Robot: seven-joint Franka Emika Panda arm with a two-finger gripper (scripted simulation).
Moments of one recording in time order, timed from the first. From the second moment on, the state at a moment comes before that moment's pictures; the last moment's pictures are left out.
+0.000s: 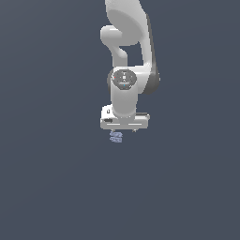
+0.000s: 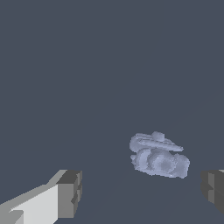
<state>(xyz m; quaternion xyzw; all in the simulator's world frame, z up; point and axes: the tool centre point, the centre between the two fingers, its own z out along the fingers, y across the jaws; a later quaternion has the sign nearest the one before) -0.015 0.019 0.130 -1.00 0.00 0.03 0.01</state>
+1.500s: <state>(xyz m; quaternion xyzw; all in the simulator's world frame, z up) -0.011 0.016 0.136 -1.00 -0.08 0.02 0.01</state>
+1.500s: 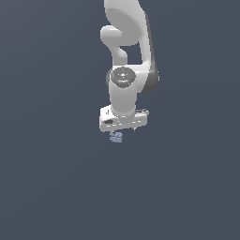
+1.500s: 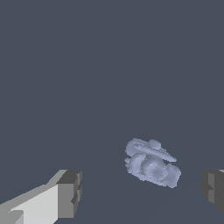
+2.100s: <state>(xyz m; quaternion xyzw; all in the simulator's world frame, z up) -0.016 0.005 0.124 -0.97 -0.22 0.01 0.01</state>
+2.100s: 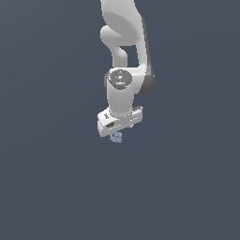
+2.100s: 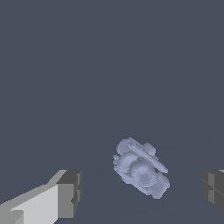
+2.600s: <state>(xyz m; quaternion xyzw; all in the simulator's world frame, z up) -0.021 -0.004 0.113 -0.94 -0.35 0.01 0.01</state>
